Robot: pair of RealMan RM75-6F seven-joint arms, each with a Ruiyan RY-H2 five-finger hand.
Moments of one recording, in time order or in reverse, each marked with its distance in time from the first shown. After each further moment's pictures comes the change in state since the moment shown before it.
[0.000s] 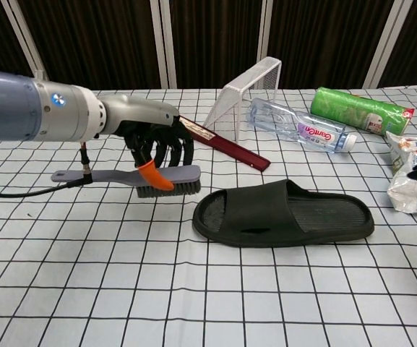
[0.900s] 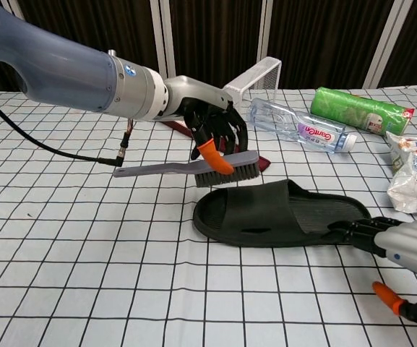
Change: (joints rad) left arm -0.222 -0.076 -0.002 0.227 -0.009 -0.216 -0.337; right arm 0.138 -0.241 0.009 0.032 0.278 -0.223 -0.225
